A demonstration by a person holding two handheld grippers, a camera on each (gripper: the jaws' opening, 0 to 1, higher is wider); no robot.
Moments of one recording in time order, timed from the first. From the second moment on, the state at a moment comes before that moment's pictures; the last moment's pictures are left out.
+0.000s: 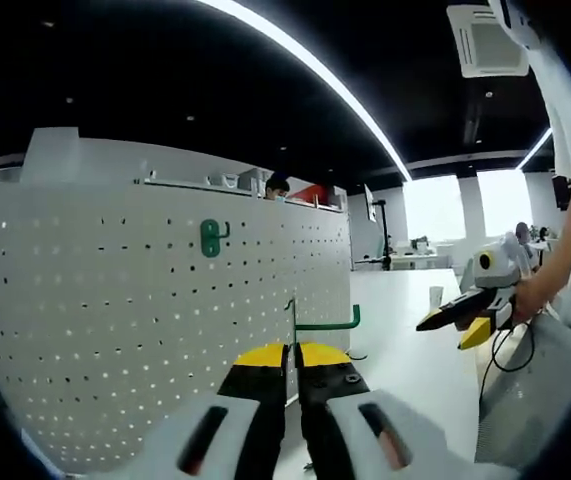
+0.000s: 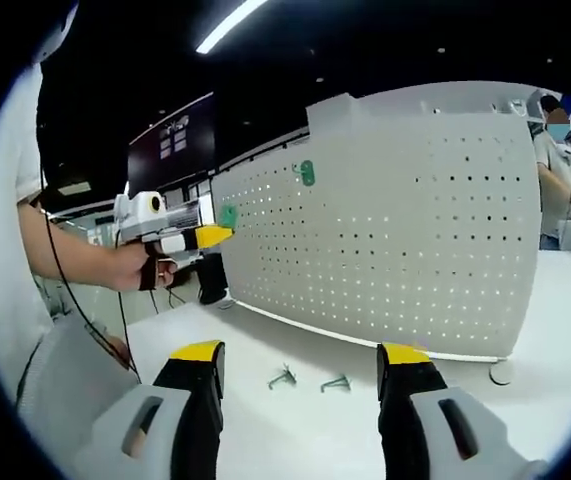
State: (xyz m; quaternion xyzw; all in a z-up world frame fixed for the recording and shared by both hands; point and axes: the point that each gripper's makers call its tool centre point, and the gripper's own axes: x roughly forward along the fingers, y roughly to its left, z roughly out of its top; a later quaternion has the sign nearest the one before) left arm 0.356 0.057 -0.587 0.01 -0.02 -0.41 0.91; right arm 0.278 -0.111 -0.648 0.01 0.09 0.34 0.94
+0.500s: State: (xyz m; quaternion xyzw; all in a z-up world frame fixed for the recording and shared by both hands) left arm 0.352 0.051 -0.587 0.01 -0.01 -0.41 0.91; right arm 0.287 -0.094 -0.627 0.02 0.07 0.34 0.94
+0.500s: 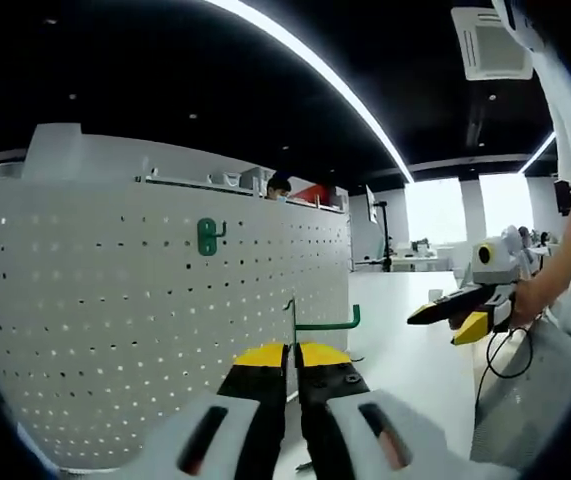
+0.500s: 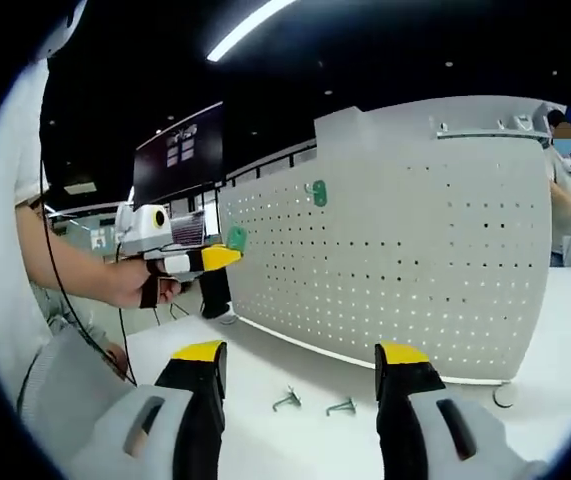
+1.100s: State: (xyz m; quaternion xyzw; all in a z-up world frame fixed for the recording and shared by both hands) left arm 0.347 0.041 -0.587 0.00 -0.01 -0.41 0.91; right arm 0.298 -0.067 -0.604 0.03 0.04 0.36 0.93
